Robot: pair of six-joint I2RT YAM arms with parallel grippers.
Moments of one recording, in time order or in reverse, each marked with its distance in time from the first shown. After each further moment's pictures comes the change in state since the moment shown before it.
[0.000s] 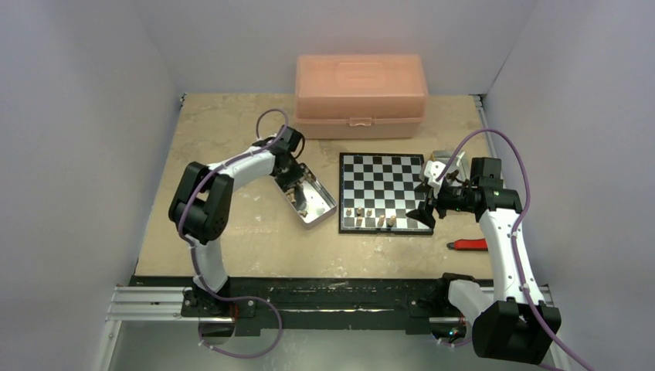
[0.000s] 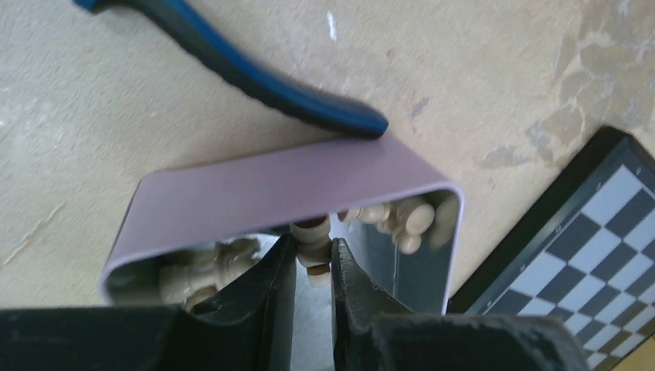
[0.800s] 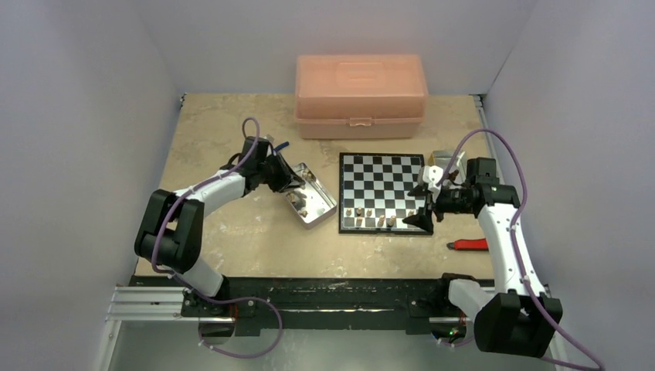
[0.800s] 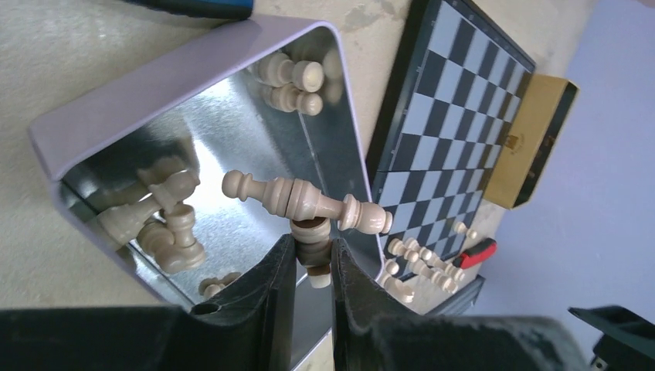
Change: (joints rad) left arm 0.118 -0.328 -0.388 0.359 0.452 0.121; right arm 0.009 0.024 0.004 -0.091 -0.083 -0.123
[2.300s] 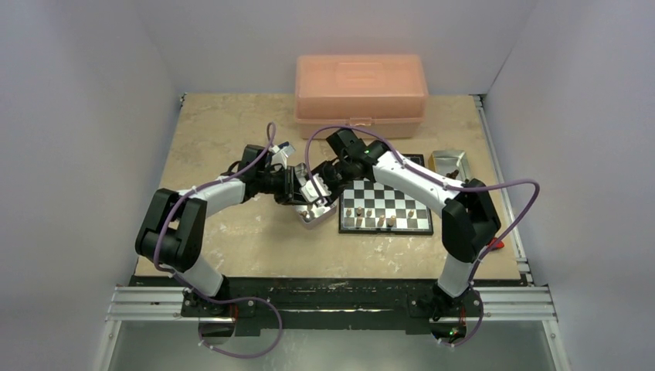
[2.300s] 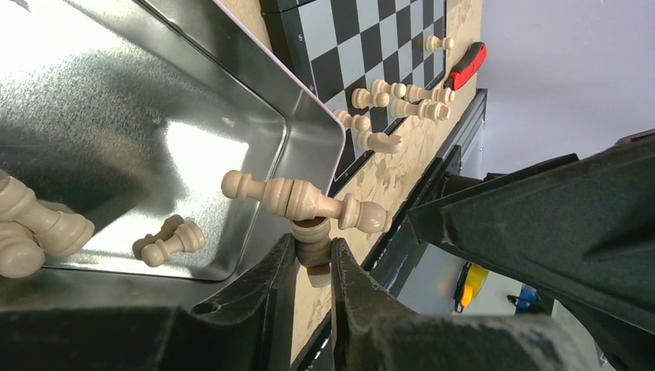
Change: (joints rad) left arm 0.023 0.011 -0.103 0.109 0.507 0.365; right arm 0.860 0.746 0.575 0.327 0.442 -0.308
